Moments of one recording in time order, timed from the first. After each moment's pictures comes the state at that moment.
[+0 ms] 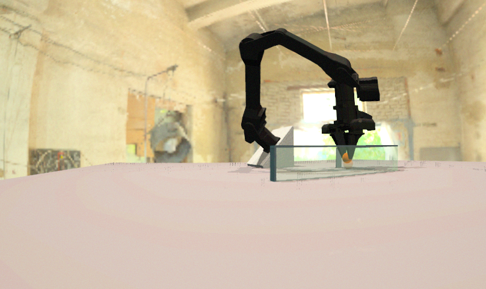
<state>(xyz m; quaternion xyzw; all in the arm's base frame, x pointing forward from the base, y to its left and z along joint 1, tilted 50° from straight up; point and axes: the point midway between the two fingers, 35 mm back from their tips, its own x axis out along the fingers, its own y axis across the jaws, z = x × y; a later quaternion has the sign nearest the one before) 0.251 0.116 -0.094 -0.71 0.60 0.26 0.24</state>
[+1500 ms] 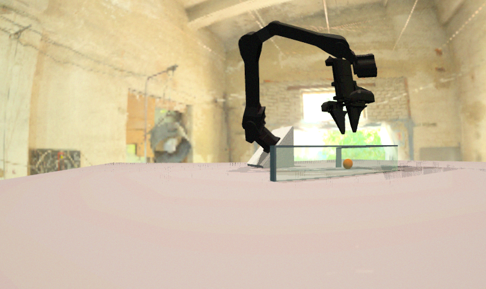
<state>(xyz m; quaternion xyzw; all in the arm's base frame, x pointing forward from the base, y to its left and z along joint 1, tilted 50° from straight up) 0.243 0.169 -0.052 -0.72 0.59 0.26 0.24</state>
